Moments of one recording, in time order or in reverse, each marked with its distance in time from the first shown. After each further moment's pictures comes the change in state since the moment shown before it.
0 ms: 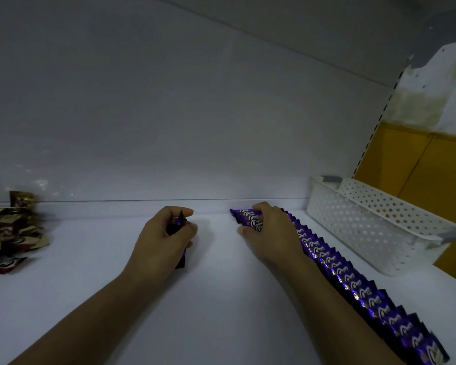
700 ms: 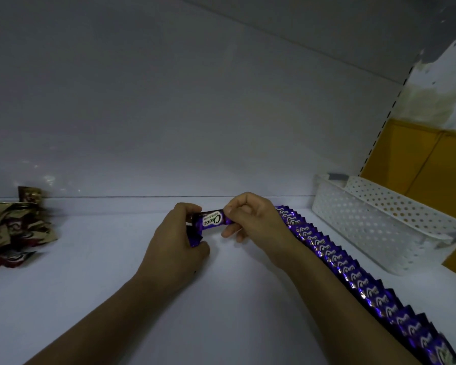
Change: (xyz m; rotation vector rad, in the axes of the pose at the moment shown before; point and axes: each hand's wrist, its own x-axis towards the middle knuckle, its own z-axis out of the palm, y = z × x) left_hand -0.010 0.002 0.006 0.409 -0.069 0.194; right_hand -0.013 -0.046 -0.017 0.891 -0.363 -0.029
